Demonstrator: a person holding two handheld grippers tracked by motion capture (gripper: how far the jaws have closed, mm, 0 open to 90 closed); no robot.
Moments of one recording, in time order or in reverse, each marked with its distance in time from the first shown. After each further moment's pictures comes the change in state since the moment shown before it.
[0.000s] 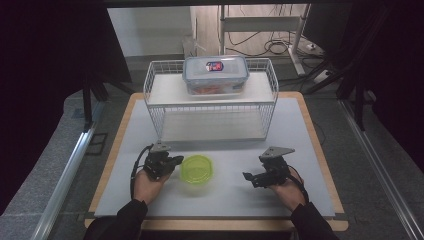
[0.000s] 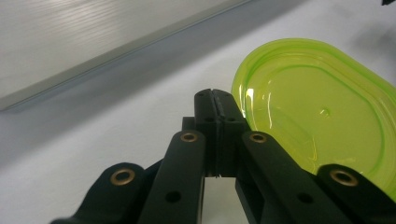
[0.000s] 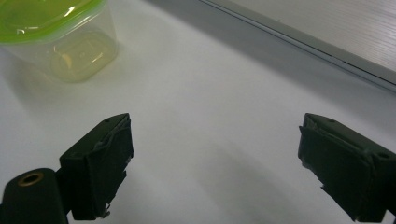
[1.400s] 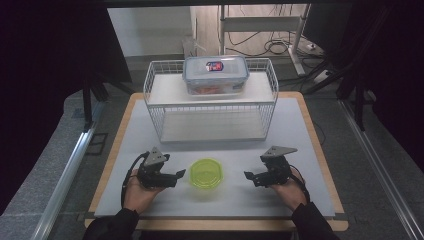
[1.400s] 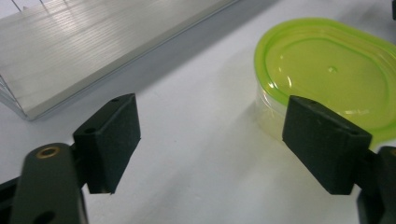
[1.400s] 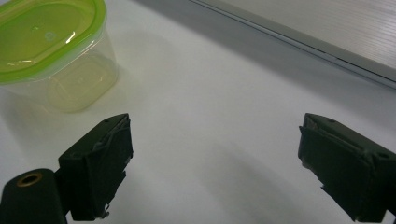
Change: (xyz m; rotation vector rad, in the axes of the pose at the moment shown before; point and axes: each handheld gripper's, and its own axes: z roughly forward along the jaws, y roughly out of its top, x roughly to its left) left arm -0.011 -0.020 -0.029 -0.057 0.042 0.153; right arm -0.004 -0.002 -0.002 -0.009 0.001 0.029
